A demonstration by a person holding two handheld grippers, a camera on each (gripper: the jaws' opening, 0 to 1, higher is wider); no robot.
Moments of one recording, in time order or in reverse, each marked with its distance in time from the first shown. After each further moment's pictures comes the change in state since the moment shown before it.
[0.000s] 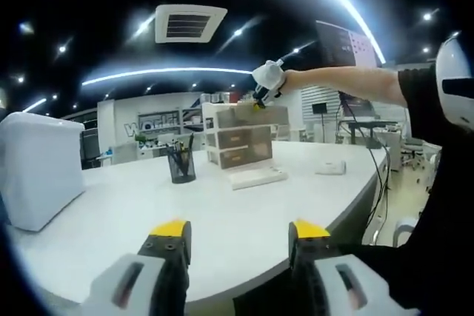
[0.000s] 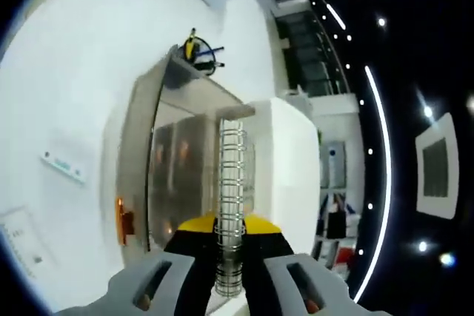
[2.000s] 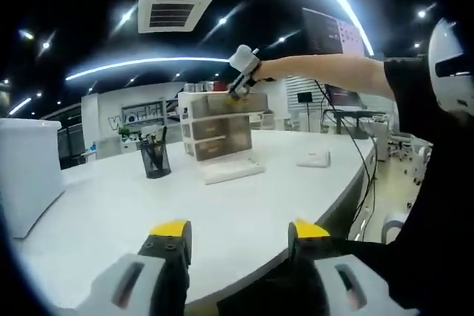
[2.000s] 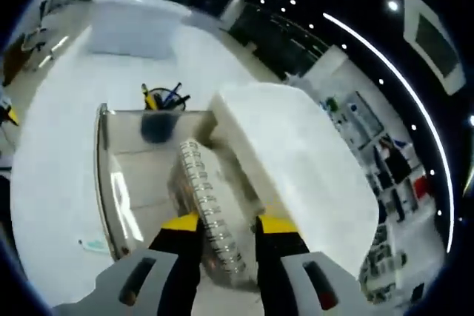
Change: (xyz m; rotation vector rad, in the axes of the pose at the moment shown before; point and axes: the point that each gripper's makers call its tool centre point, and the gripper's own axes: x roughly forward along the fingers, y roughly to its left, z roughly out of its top) left arm 0.026 -0.045 -0.003 0.018 0.064 -0.100; right arm 0.013 0.004 0.000 0.603 -0.207 0.196
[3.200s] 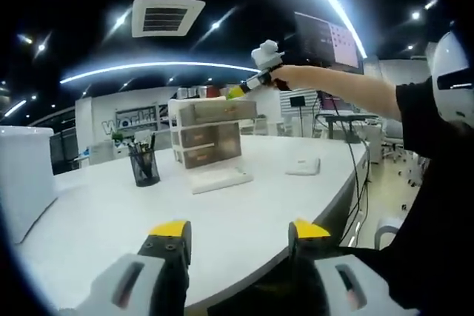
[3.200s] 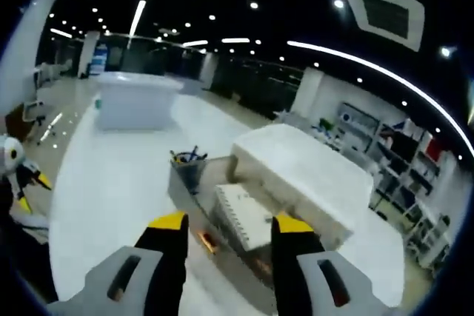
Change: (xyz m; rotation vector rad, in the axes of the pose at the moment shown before) left arm 0.002 -0.017 0.013 0.006 -0.027 -0.043; right arm -0.082 0.046 0.004 0.236 -0.340 0.034
